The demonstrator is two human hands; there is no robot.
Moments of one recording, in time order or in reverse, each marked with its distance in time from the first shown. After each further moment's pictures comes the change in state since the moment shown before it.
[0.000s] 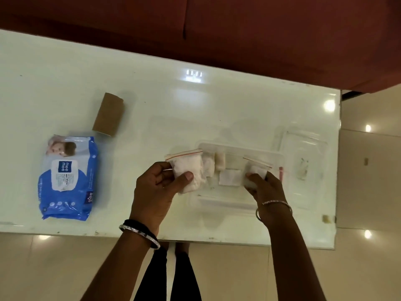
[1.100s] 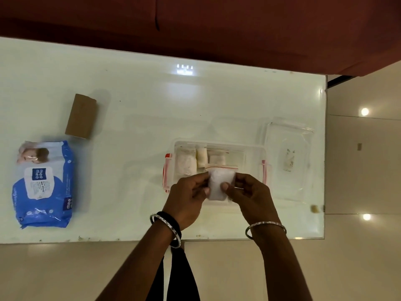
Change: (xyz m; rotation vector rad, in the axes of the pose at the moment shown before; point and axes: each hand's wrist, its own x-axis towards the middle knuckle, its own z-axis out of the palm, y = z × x) left_hand -0.005 -0.029 0.081 0.539 -0.401 0.036; right_hand -0.047 -0.012 -0.023 -0.344 -0.155 -0.140
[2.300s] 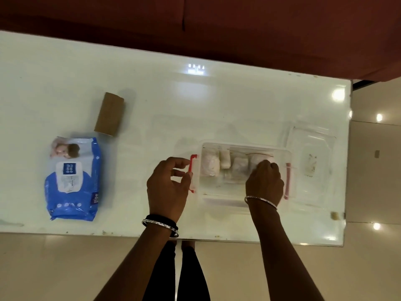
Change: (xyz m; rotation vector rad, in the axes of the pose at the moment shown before) left_hand -0.007 -0.025 -0.067 0.130 0.601 0.132; right_hand 0.053 -0.005 0.053 -0.932 0.479 -0.078
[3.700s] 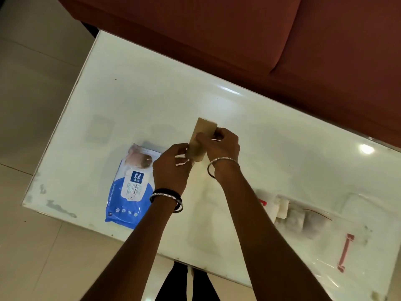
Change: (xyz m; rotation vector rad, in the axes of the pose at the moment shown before) left_hand 0.122 -0.072 -0.102 -0.163 0.161 -0.261; right_hand -0.024 -0.296 0.015 0.846 -0.449 -0.121
